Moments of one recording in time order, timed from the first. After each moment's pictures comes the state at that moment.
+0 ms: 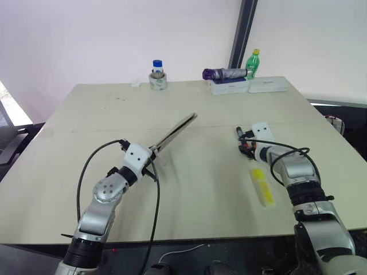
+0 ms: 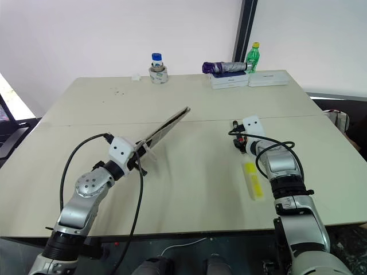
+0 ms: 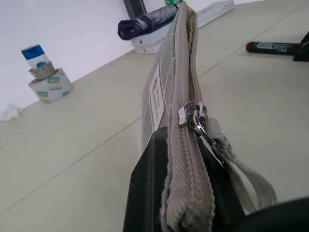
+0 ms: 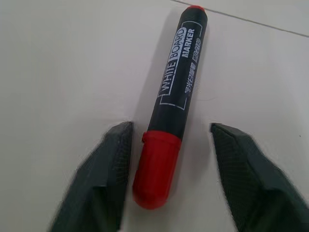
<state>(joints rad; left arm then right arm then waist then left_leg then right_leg) -0.26 0.35 -0.05 -0.15 -0.05 0.11 -0.43 -0.76 -0.50 -0.02 0.49 0.11 0.67 0.35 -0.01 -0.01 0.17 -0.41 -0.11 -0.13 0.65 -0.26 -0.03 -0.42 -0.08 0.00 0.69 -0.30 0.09</state>
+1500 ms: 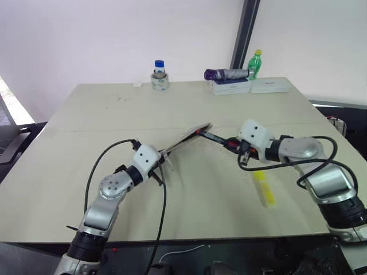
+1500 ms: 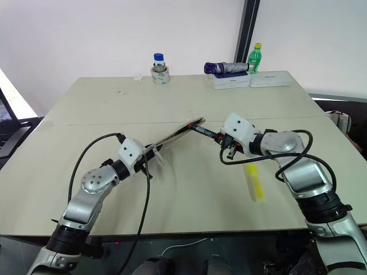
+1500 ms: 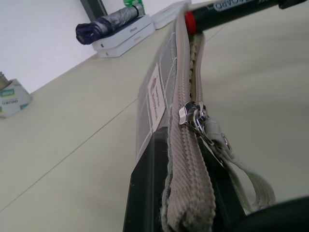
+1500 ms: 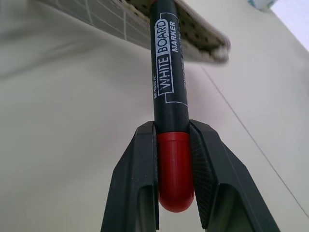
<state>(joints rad) -0.32 0.37 -0.11 -0.09 -0.04 0.08 -0.56 -0.59 -0.79 0.16 -0.17 0.10 0.53 0.85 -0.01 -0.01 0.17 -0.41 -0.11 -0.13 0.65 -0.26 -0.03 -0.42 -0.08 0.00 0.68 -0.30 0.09</state>
